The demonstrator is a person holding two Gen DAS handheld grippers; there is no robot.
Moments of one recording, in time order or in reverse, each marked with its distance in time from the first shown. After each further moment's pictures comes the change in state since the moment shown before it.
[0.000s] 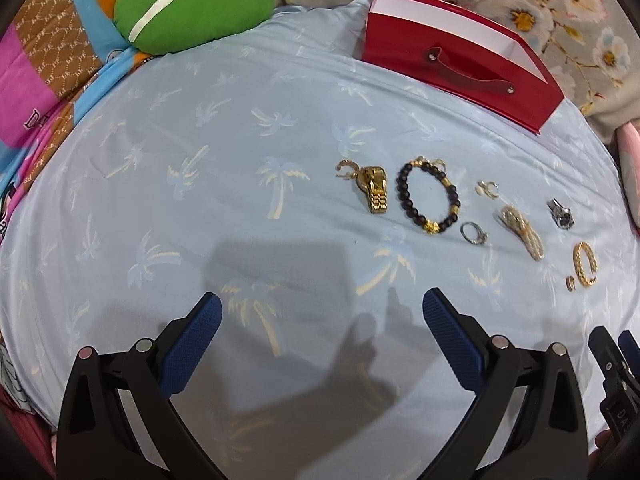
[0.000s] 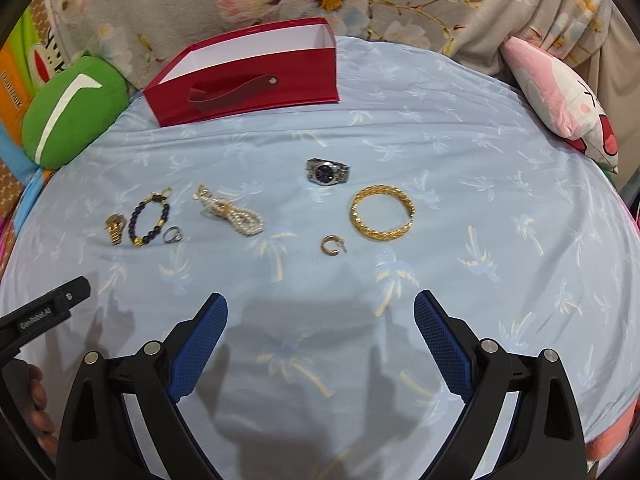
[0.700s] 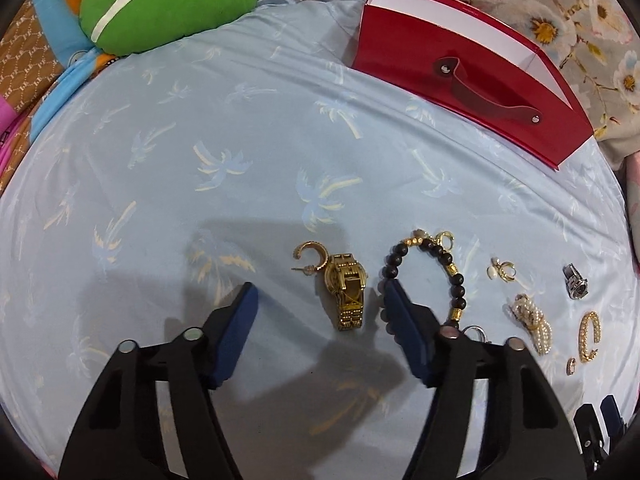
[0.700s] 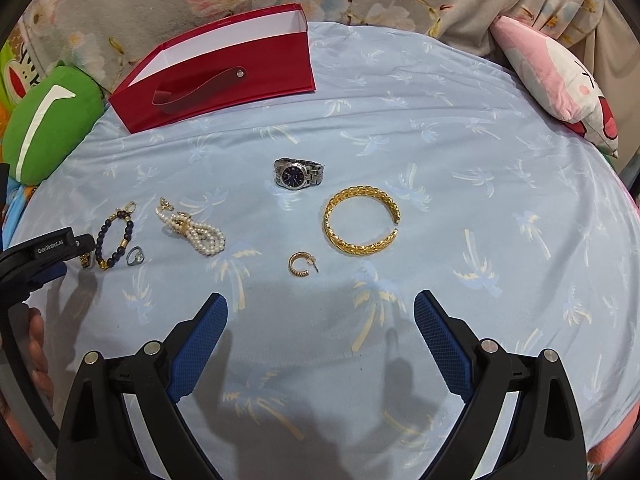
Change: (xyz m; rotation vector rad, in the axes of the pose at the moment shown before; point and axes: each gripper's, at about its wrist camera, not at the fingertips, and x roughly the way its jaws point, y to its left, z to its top) left arm 0.059 -0.019 0.059 -0.017 0.030 -0.002; right arm 0.031 -0.014 0.015 0.042 0.044 -0.008
